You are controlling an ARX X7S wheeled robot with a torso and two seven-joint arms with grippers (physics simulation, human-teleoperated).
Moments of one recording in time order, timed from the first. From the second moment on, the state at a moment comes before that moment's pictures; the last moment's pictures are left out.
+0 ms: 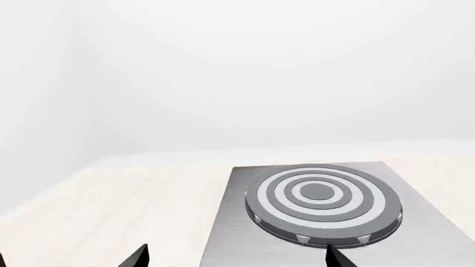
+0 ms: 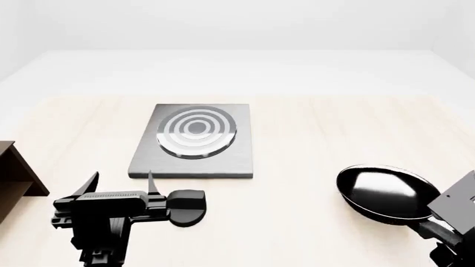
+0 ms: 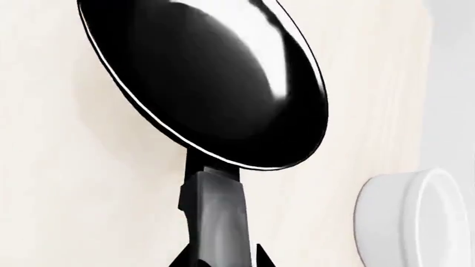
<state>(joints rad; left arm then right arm) -0.04 -0.31 0.11 0.39 -0.21 -0.33 -0.30 0.58 1.36 -0.59 -0.43 0.92 1.18 0.12</state>
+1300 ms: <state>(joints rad) -0.04 -0.33 0.11 0.38 -0.24 -0.31 -0.32 1.12 0.94 -0.67 -0.28 0.69 1.21 0.00</state>
